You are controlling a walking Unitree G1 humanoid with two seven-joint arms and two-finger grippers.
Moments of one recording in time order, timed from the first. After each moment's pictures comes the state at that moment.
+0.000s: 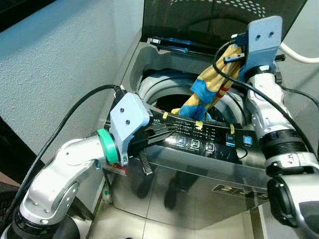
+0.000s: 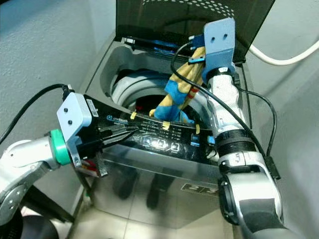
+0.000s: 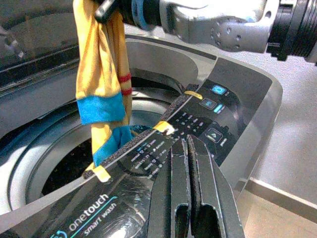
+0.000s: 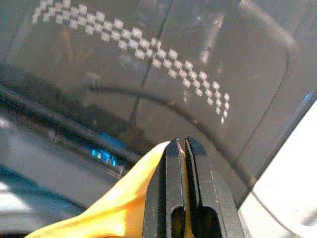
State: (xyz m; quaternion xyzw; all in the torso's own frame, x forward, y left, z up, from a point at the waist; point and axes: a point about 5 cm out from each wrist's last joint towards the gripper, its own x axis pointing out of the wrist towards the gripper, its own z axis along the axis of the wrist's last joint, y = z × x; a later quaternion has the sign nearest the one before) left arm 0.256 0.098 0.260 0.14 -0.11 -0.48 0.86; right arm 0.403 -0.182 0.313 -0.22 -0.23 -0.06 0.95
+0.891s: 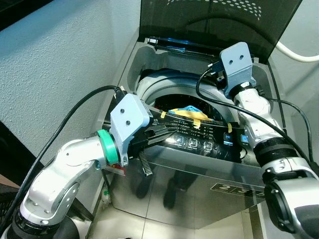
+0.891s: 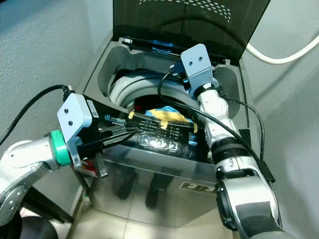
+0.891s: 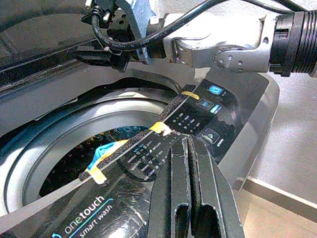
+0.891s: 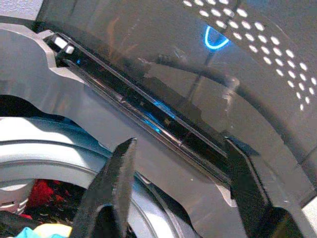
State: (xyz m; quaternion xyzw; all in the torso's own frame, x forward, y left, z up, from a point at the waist) left arm 0.256 0.097 0.259 0.14 -0.11 -0.48 0.86; right arm 0.405 -0.168 0.283 -0.24 -0.20 0.05 0.95
